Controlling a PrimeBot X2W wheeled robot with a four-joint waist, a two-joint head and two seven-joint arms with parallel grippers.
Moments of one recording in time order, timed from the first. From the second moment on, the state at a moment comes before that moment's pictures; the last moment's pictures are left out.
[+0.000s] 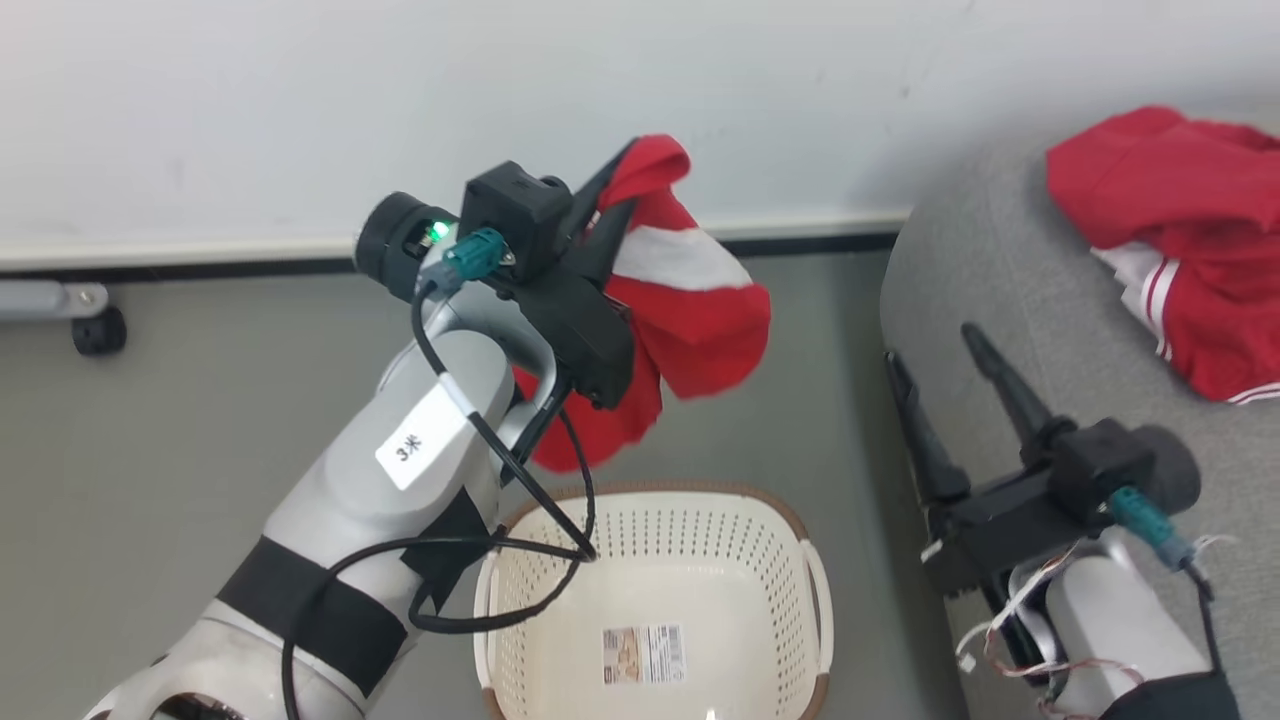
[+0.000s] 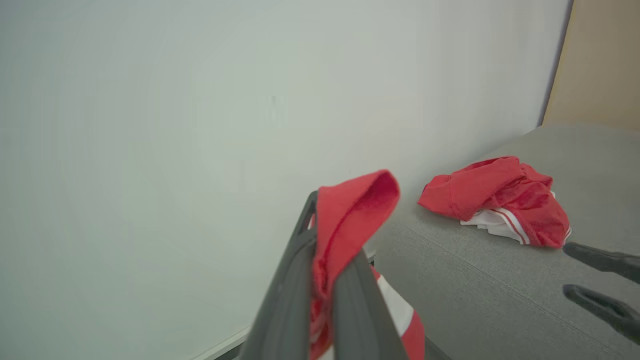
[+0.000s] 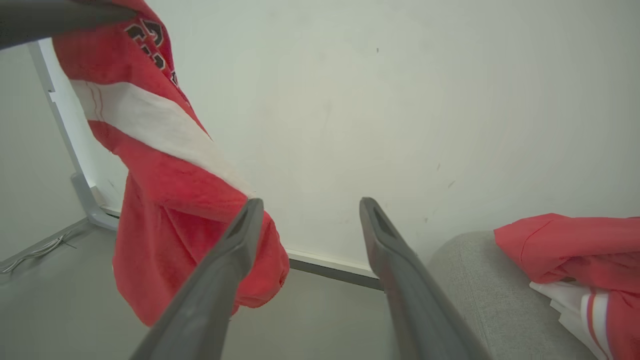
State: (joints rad) left arm -0.98 0.04 -0.72 0.78 -0.57 -0.08 -0.25; right arm -0.41 -0.19 0.31 0.30 0.21 0.07 -0.26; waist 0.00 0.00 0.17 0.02
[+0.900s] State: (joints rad) left arm -0.89 0.04 -0.98 0.62 -0.74 -0.03 -0.22; right arm -0.44 -0.16 0.53 0.56 0.14 0.12 -0.26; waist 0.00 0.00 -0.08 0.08
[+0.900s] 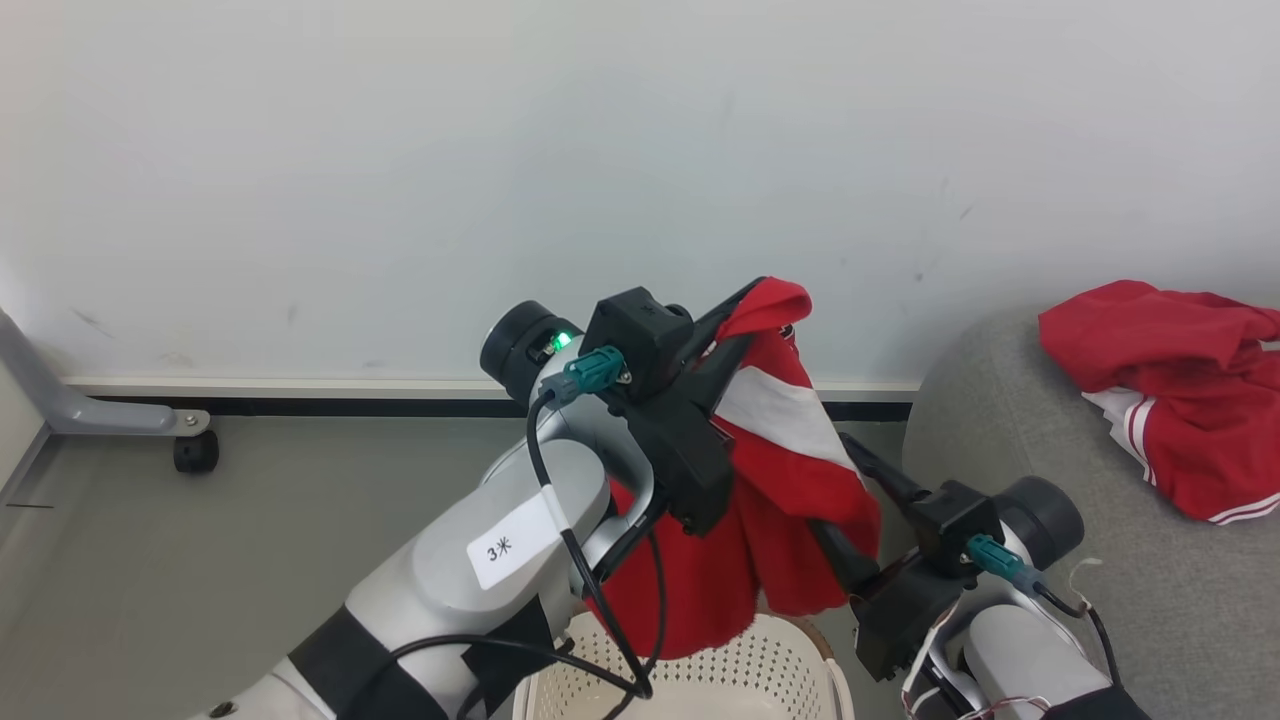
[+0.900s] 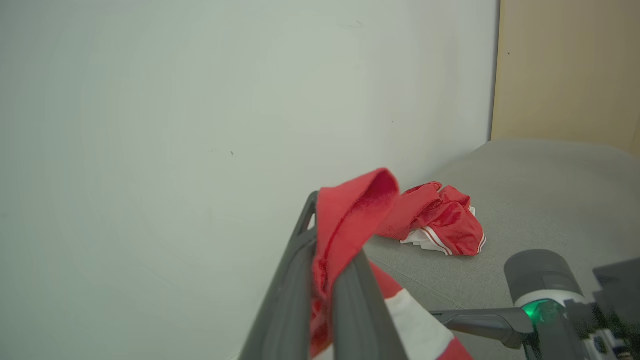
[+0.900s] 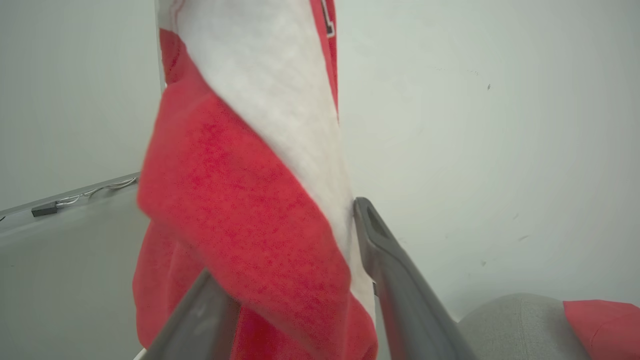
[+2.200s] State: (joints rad) left arm -0.52 0.08 -0.88 0.60 -0.81 0.04 -0.25; right arm -0.50 -0.45 0.44 0.34 0.15 0.11 -0.26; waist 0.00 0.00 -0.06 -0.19
